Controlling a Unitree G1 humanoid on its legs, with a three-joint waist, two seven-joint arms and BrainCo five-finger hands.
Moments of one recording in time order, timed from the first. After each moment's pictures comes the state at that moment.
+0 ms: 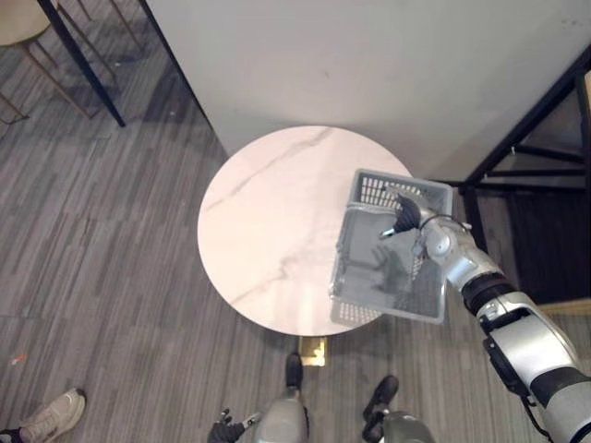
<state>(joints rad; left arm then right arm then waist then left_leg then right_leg) 0.12 0.12 0.16 1.05 -0.11 -0.11 0.09 -0.89 -0.36 0.36 0.92 -0.59 -0.11 -0.01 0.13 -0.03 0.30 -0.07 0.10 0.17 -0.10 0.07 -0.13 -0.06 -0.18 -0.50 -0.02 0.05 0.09</state>
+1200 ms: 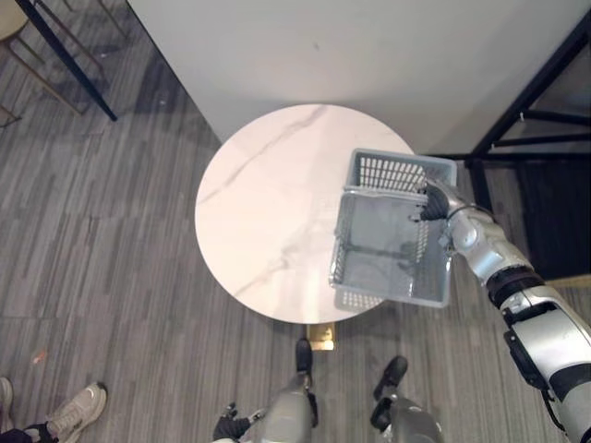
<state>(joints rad) 0.08 0.12 0.11 1.07 -0.12 -0.13 0.11 -0.92 -0.47 0.34 0.96 -0.59 -0.13 -0.07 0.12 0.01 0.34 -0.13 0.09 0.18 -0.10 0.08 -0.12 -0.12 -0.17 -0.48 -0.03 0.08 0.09</state>
